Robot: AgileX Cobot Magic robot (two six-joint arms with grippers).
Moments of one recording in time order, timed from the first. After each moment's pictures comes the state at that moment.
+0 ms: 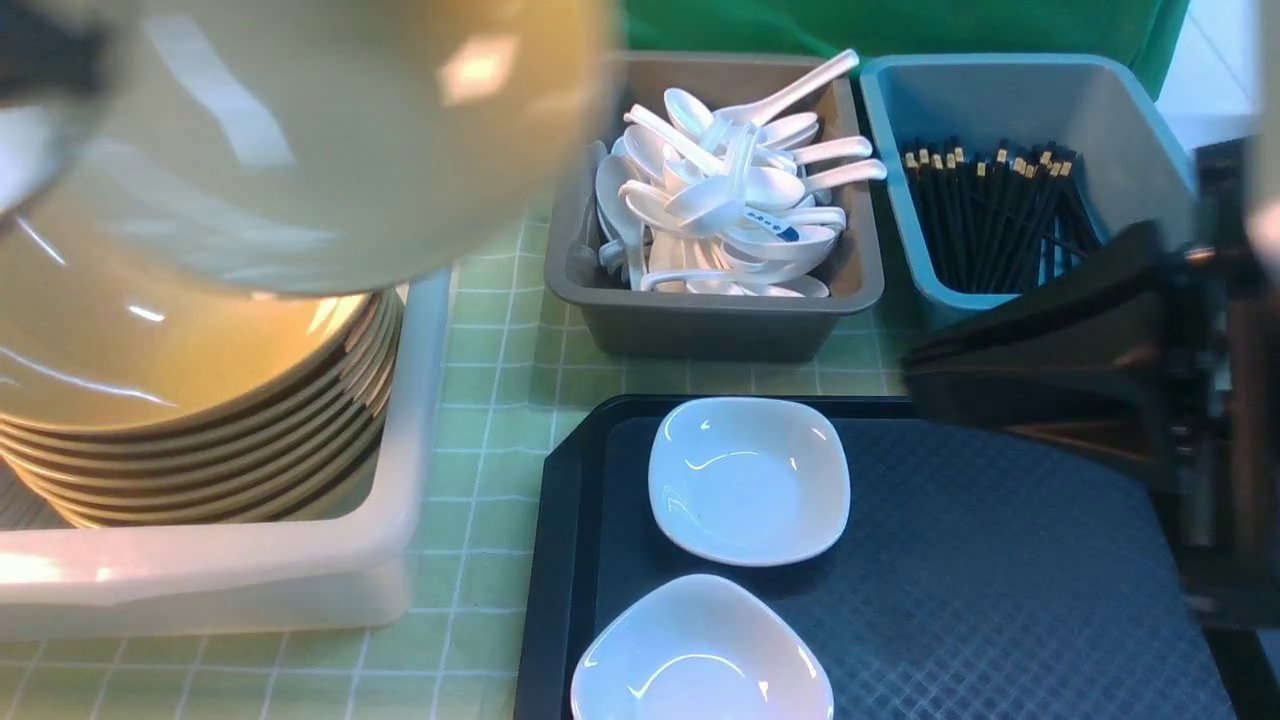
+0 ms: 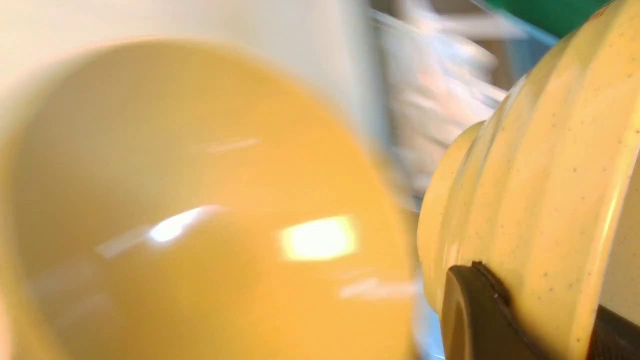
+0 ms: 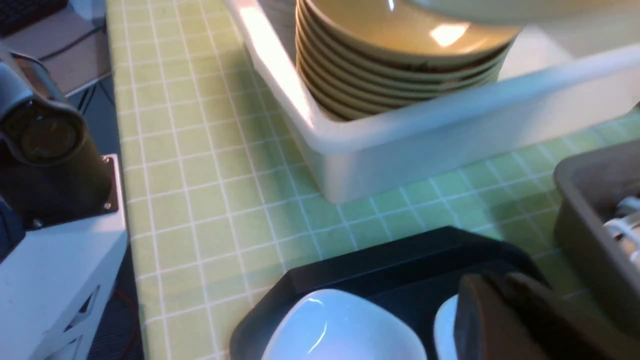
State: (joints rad) right arm 0.47 1.03 -1.03 0.75 0.72 -0.94; left arm 0.51 1.22 -1.35 -0.67 1.24 0.27
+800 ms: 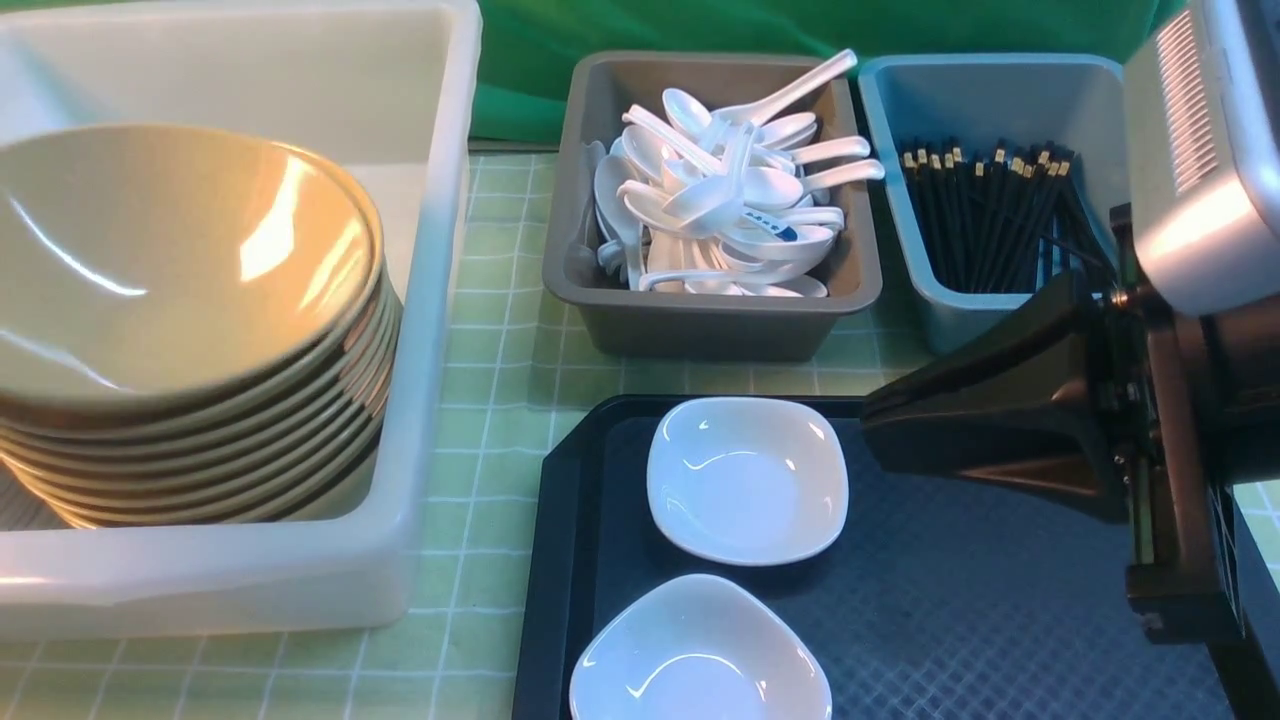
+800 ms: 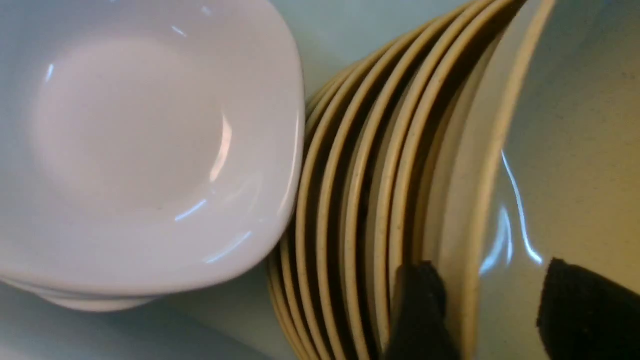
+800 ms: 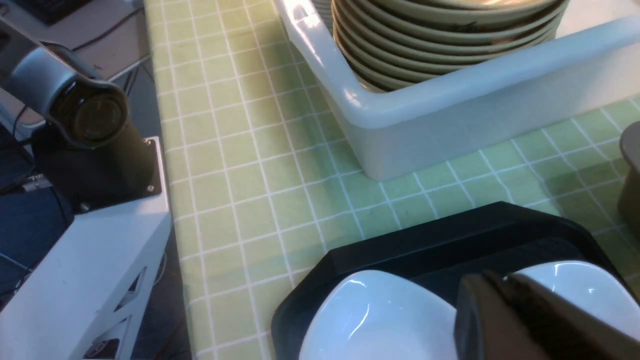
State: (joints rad) right arm 0.47 1.07 -1.03 0.78 0.78 -0.94; left arm 0.55 1.23 -1.13 -0.44 1.06 0.01
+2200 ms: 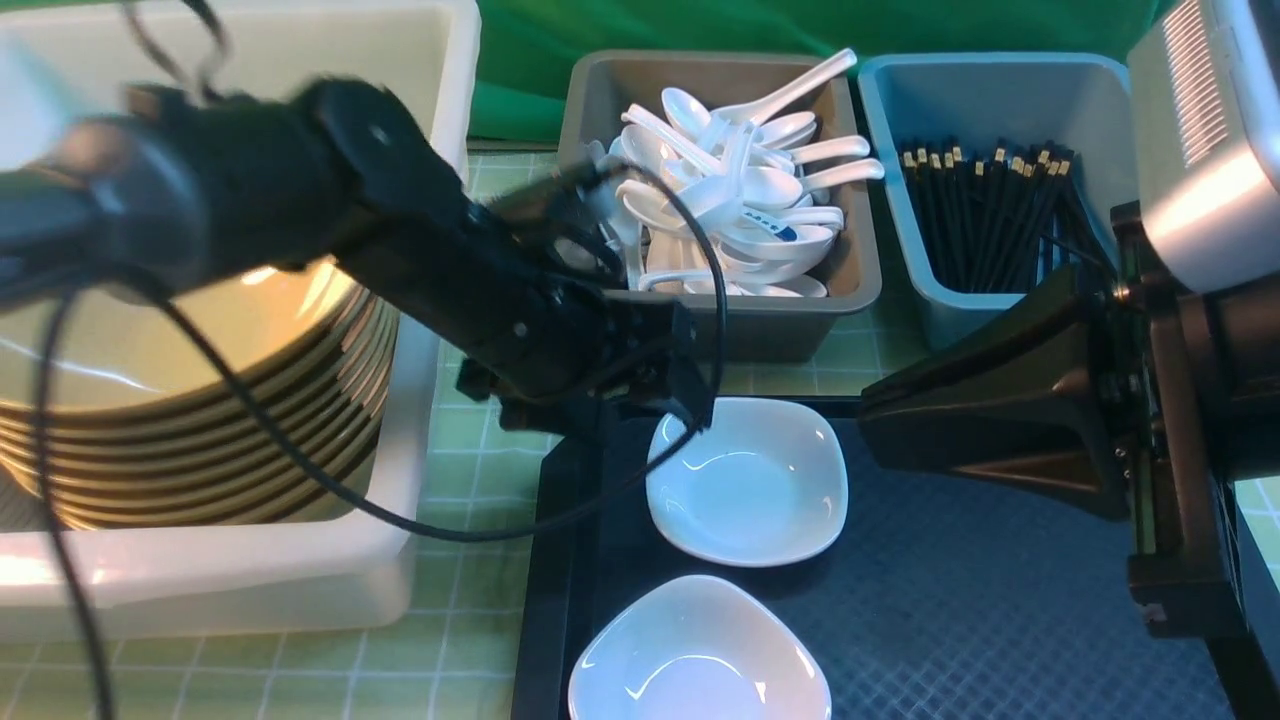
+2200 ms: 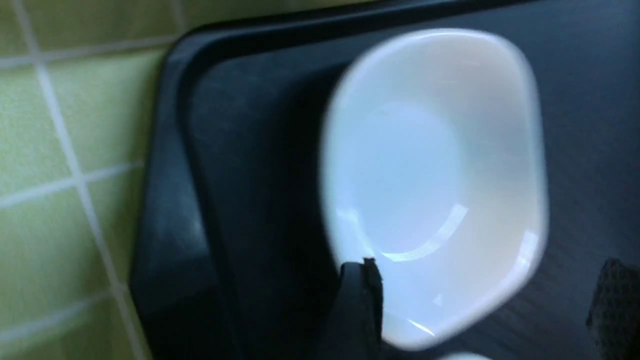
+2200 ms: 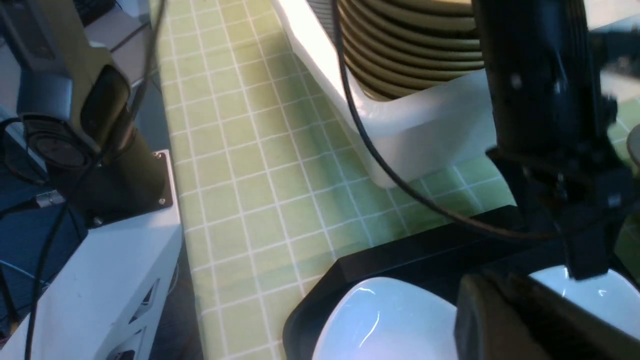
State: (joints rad) right arm 0.47 1.07 -1.04 0.79 0.79 -0.92; left arm -0.39 1.80 -1.25 -0.66 0.82 0.22
